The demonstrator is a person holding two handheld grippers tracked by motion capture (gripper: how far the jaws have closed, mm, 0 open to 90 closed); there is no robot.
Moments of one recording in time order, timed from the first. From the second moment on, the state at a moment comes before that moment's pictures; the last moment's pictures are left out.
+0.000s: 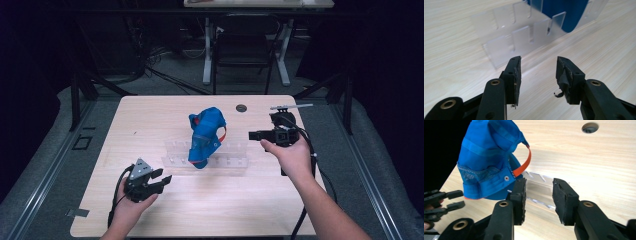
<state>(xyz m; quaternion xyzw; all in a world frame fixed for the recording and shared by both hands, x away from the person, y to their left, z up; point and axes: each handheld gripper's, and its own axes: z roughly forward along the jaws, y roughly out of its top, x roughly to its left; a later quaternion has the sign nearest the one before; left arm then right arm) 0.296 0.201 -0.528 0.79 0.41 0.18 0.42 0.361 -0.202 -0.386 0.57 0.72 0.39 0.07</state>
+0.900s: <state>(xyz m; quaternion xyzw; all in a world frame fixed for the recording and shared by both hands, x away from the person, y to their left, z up) 0.289 0.239 -0.546 0.76 0.46 0.18 0.42 0.293 -0.233 -0.453 0.57 0.72 0.36 0.18</state>
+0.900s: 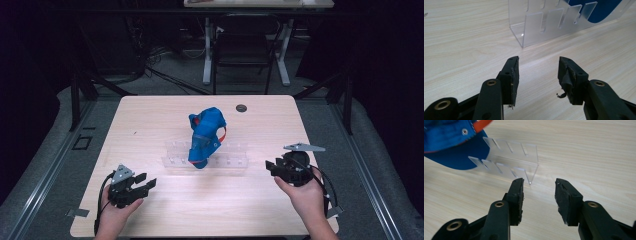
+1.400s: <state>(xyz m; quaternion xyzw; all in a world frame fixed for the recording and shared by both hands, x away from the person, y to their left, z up) 0.286 0.235 -0.553 0.76 0.46 0.18 0.42 0.273 -0.234 -0.512 0.56 0.71 0.36 0.22</state>
